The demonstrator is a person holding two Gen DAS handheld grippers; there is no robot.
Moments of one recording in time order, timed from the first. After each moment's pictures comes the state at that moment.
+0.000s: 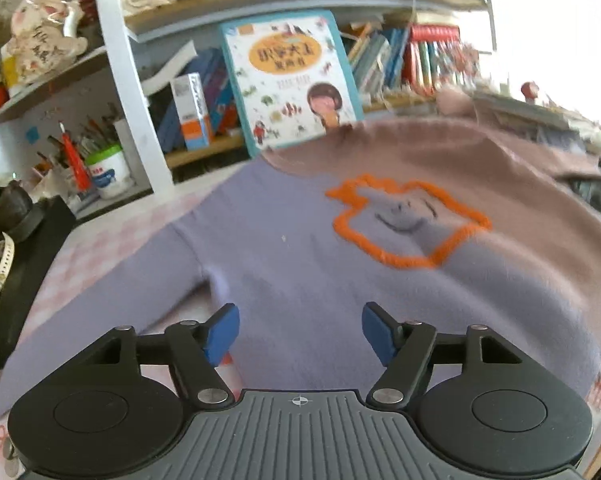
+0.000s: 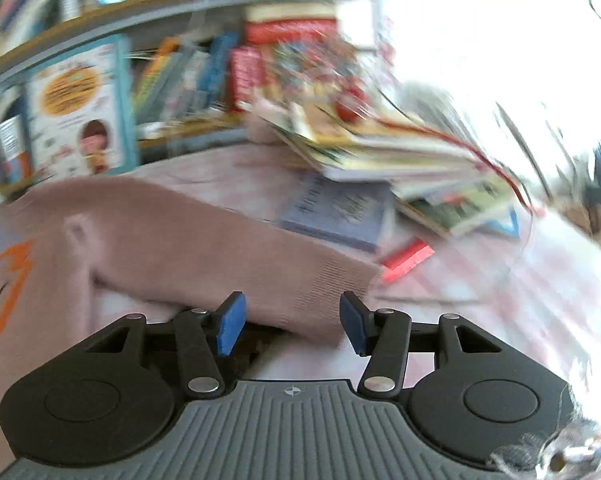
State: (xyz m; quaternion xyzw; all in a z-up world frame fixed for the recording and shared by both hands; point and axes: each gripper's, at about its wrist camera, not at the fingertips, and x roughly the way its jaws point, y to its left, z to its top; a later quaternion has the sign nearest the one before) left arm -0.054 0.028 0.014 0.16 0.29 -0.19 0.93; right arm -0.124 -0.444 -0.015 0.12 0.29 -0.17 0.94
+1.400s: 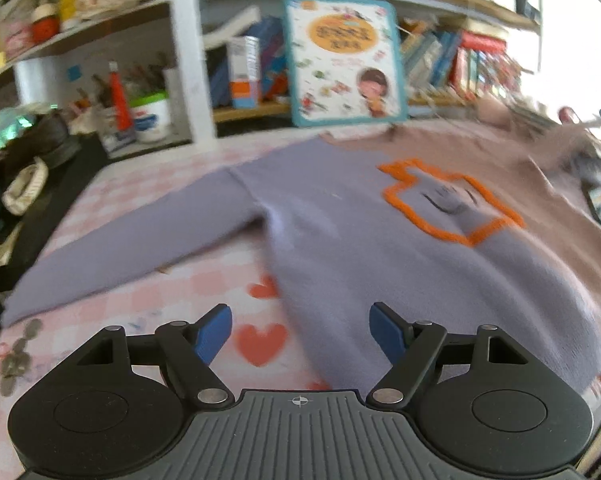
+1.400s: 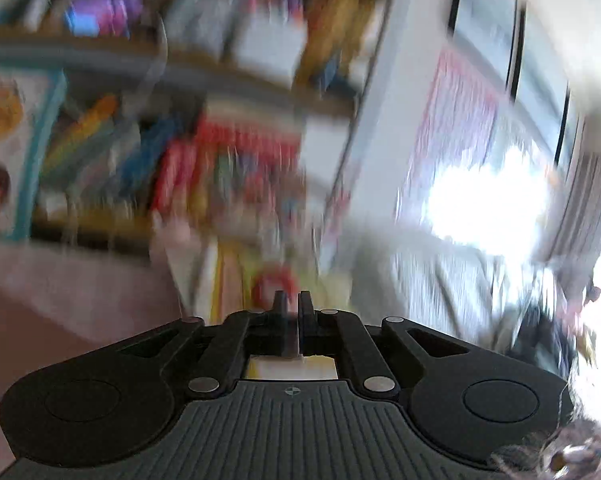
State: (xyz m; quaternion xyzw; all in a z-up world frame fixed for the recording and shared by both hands) left arm -0.062 0.085 0.014 0.07 0.31 -0.13 0.94; right arm -0.004 -0.482 0.044 -0.10 0.20 -0.28 0.93
